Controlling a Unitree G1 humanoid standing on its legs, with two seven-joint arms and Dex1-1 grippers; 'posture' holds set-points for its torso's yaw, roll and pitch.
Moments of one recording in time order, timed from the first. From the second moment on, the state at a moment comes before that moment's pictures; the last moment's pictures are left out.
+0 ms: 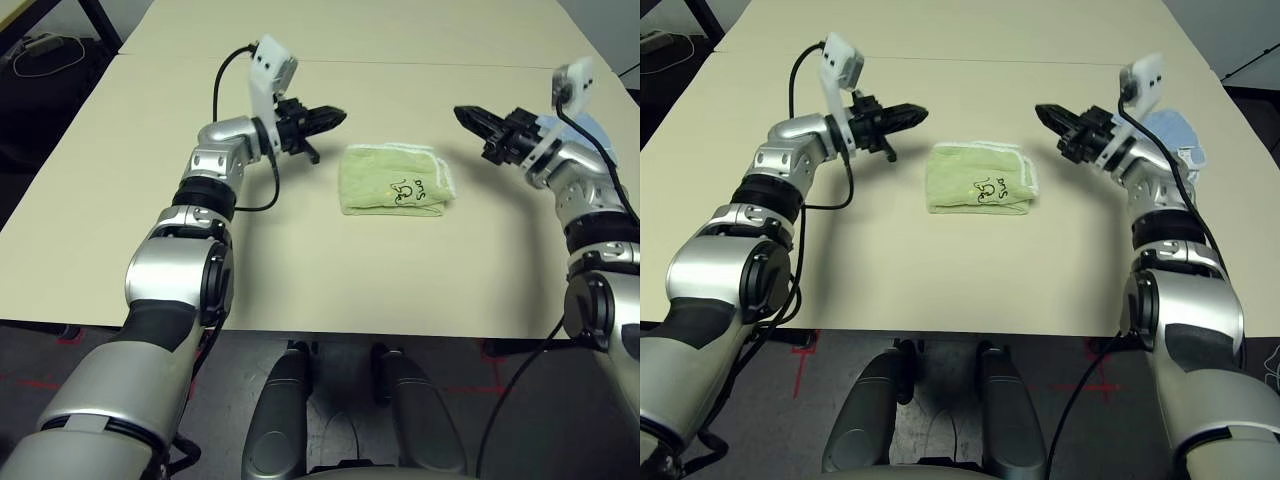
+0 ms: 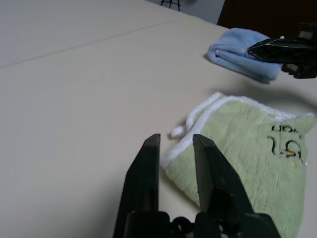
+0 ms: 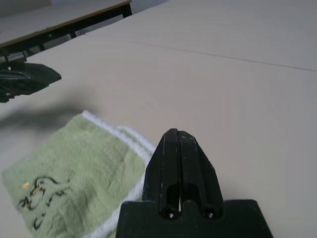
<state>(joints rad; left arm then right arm) -1.18 0.35 0.11 1.06 -0.10 0.08 -1.05 -0.91 -0.54 -0.27 0.91 0.29 0.02 1.06</state>
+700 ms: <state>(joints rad) -1.05 0.34 0.17 0.98 -0.08 0.02 -0.31 -0.77 -0.49 -0.25 0.77 0.24 -0.04 0.70</state>
